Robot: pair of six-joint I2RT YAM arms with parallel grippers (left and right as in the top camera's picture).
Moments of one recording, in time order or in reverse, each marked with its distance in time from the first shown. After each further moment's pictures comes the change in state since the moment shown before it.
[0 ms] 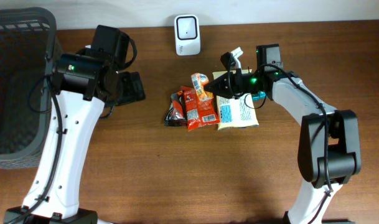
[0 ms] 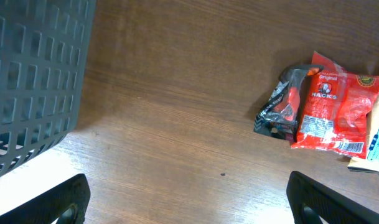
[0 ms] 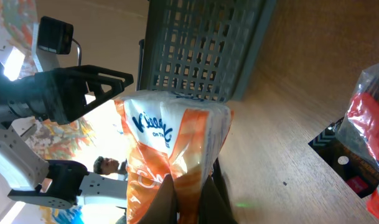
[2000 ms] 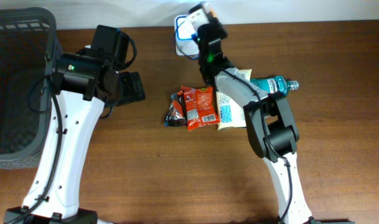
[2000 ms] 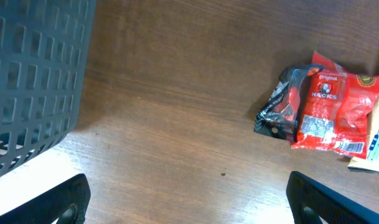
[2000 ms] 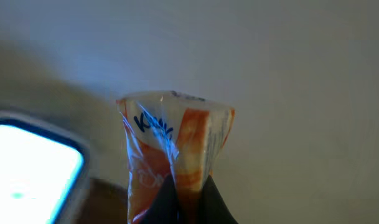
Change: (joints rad) left arm 0.000 0.000 0.000 0.000 0.000 0.000; right arm 0.276 0.438 0.524 0.705 2.050 -0.882
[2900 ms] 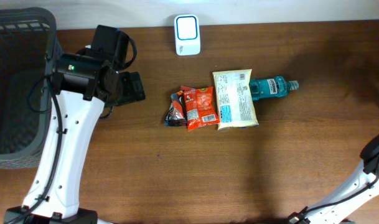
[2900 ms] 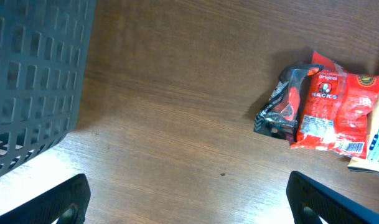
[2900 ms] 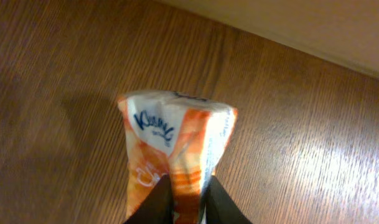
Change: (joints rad) left arm 0.000 0.001 0.000 0.000 0.000 0.000; right arm -1.149 -0.171 0.017 -1.115 -0.221 0.890
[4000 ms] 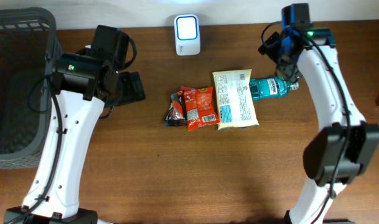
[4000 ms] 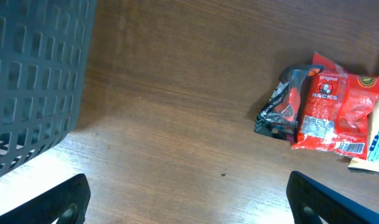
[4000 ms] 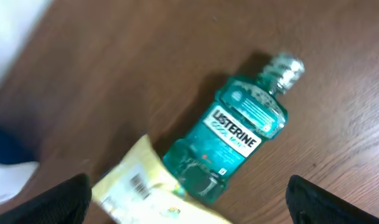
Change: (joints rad) left arm 0.001 0.000 0.000 0.000 0.000 0.000; right arm 0.795 -0.248 0.000 -0.351 -0.199 0.480
